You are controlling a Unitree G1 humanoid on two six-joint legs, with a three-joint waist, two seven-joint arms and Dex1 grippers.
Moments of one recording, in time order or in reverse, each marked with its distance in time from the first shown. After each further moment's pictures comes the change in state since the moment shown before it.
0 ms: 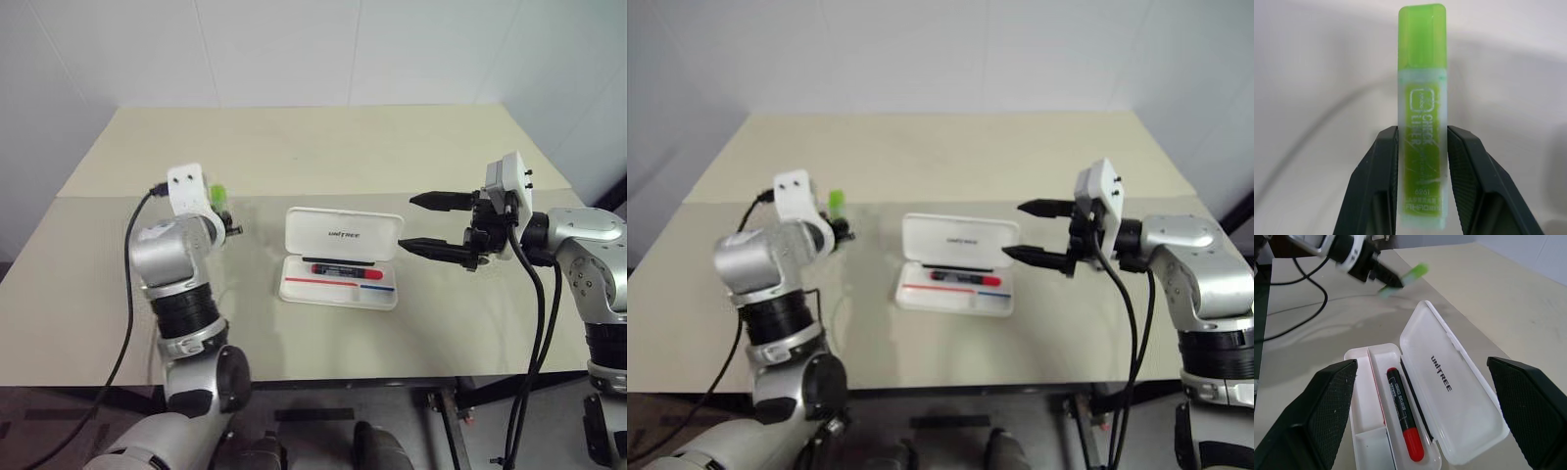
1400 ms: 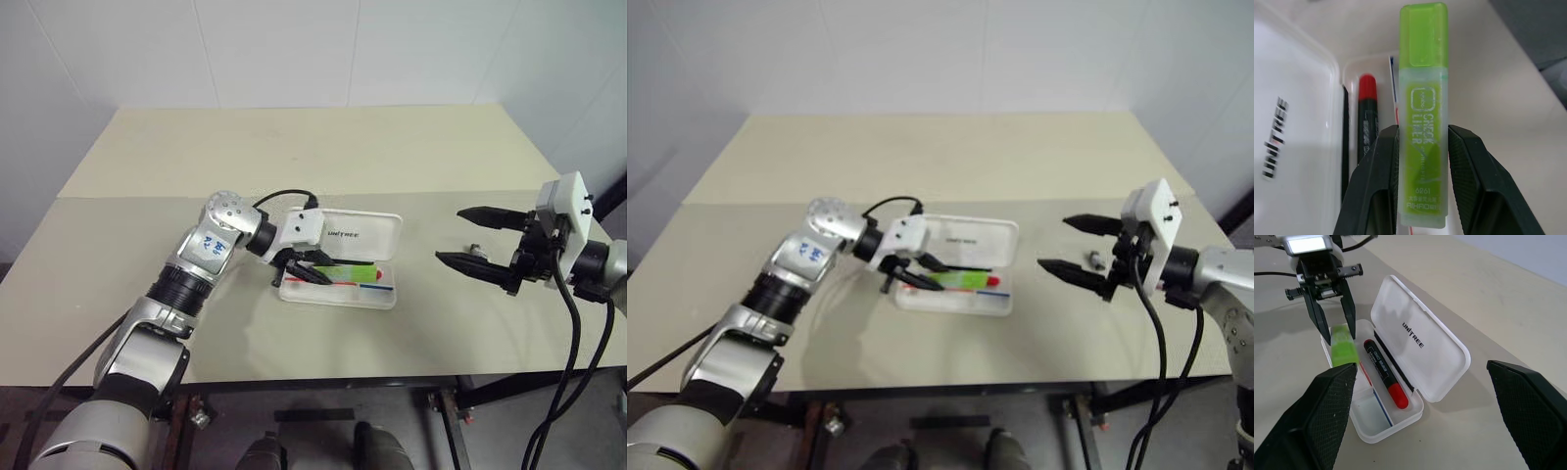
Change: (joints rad) left arm -0.056 0.327 -0.790 0.517 -0.153 -1.163 -1.161; right arm 0.317 -0.111 -0.254 -0.281 0.116 0.120 -0.187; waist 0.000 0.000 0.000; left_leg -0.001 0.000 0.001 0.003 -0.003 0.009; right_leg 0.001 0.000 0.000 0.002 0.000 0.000
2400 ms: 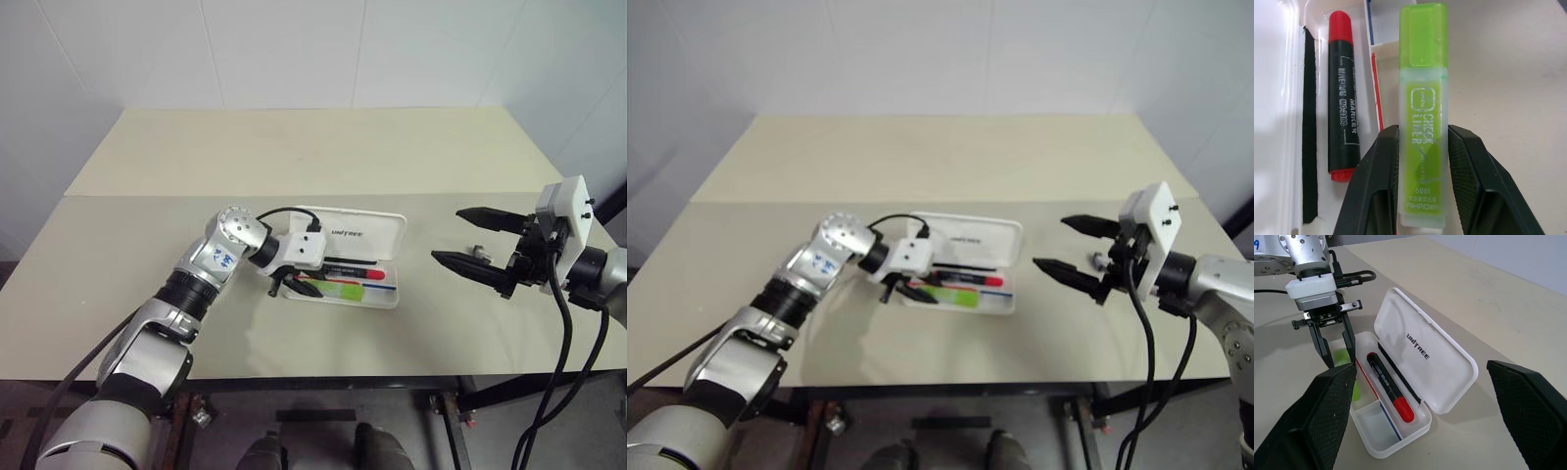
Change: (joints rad) left arm -0.001 -0.016 -0.060 0.123 0.113 -0.135 0.033; right arm 0.043 0.001 -0.003 -0.070 0.084 0.018 -0.119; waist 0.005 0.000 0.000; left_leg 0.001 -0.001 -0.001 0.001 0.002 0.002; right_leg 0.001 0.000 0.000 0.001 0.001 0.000
